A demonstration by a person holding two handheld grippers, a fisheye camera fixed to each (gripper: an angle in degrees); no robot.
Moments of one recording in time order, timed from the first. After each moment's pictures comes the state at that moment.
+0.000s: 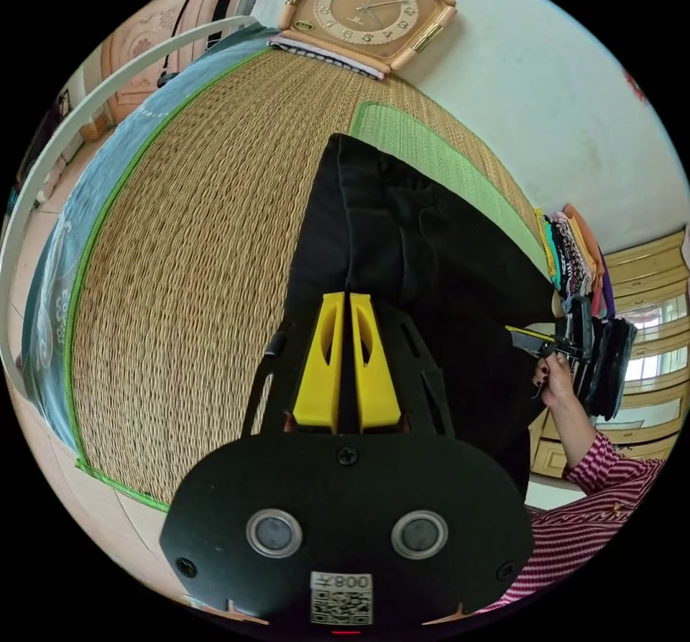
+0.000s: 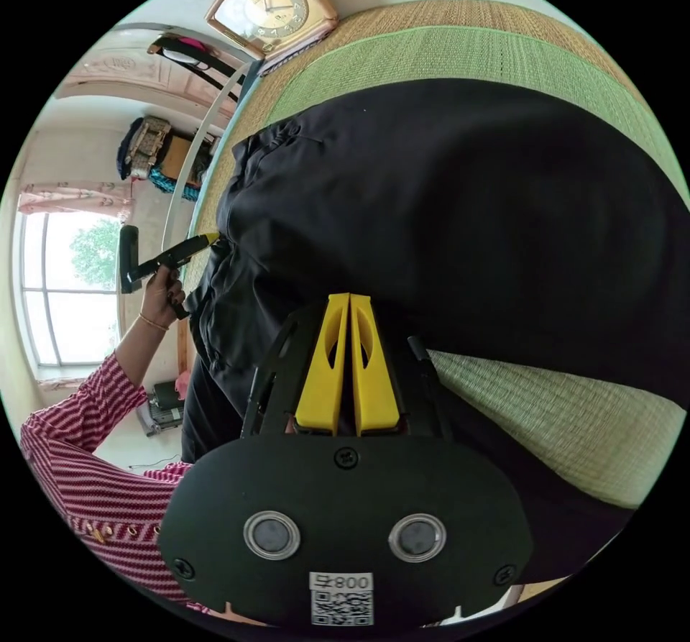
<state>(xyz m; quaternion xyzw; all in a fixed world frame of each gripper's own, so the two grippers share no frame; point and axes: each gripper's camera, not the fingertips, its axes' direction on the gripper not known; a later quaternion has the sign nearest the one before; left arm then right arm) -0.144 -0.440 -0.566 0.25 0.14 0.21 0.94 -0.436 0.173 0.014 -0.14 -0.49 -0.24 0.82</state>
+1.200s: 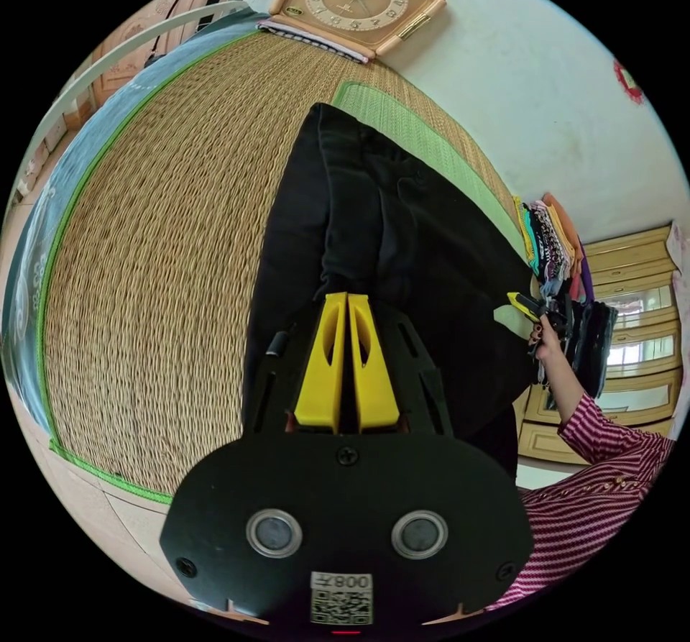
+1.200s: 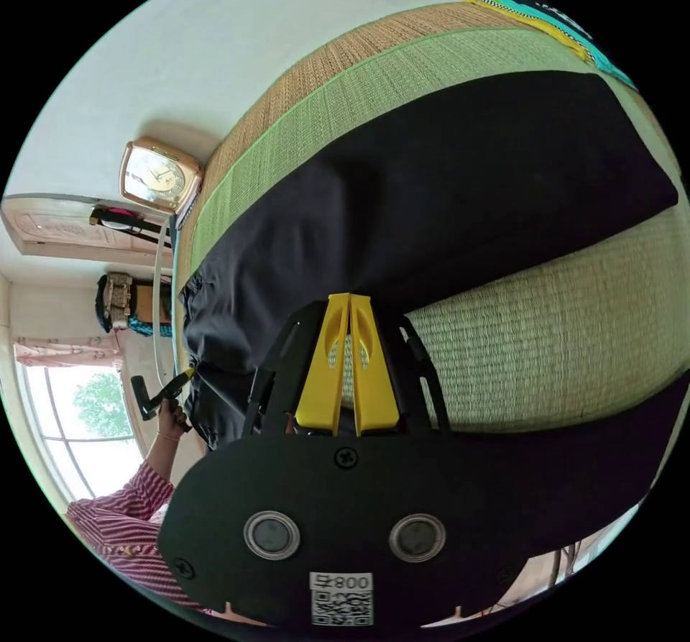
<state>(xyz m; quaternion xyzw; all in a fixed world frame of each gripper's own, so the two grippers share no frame) -0.105 -0.351 -0.633 0.21 0.17 0.24 0.93 -0.207 0.150 0.139 -0.11 -0.47 0.03 0.88</state>
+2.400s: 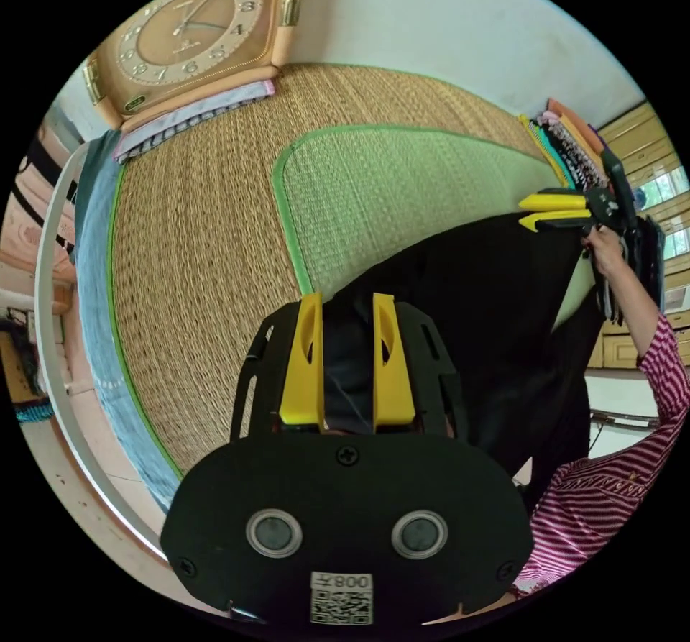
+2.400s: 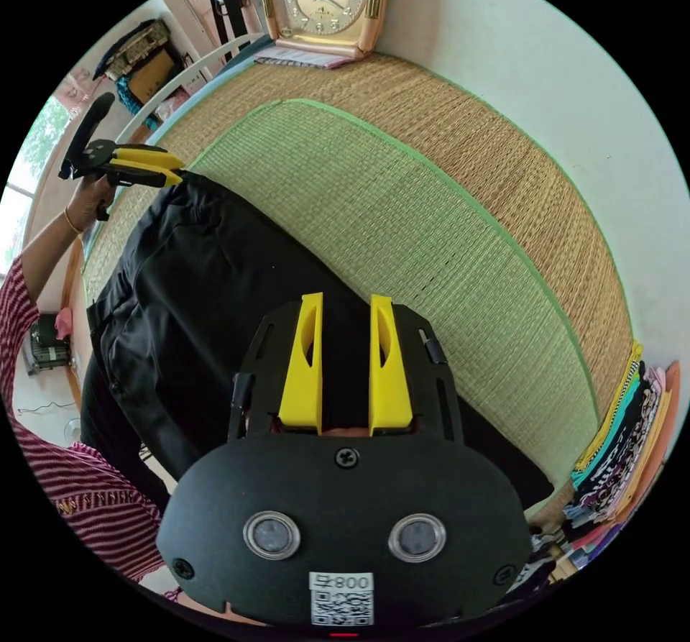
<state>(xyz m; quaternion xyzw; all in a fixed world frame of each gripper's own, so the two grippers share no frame) 0.107 -0.355 -0.736 0.18 -0.06 0.44 0.88 -0.551 0.009 -0.028 -0.03 -0.27 -0.42 0.87</state>
